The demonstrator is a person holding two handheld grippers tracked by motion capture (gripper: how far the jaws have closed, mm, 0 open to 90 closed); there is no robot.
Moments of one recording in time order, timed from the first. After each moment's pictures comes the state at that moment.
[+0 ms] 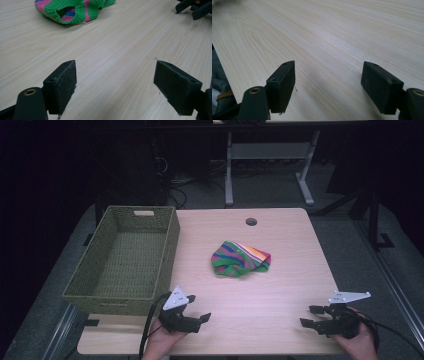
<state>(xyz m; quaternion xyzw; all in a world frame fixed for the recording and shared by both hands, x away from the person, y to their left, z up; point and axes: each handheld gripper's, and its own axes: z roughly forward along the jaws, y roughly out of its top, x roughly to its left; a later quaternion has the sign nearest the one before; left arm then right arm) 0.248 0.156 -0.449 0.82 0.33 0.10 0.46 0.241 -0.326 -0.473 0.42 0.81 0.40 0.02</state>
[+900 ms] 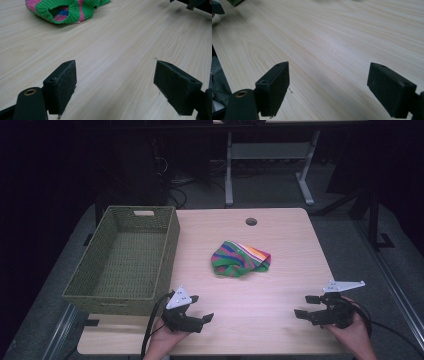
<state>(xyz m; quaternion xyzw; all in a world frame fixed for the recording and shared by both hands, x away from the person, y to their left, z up) 0.251 0.151 -0.452 0.83 0.31 0.09 0.46 0.261 -0.309 -0.451 0.42 0.81 0.41 0.02</state>
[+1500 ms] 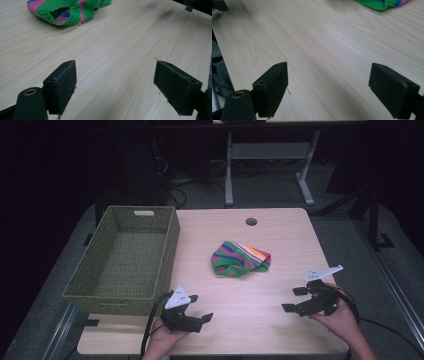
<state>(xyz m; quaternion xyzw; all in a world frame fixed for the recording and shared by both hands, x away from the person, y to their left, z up) 0.251 0.152 -0.451 0.82 0.31 0.09 0.47 0.289 -0.270 -0.429 0.39 0.85 0.37 0.00</state>
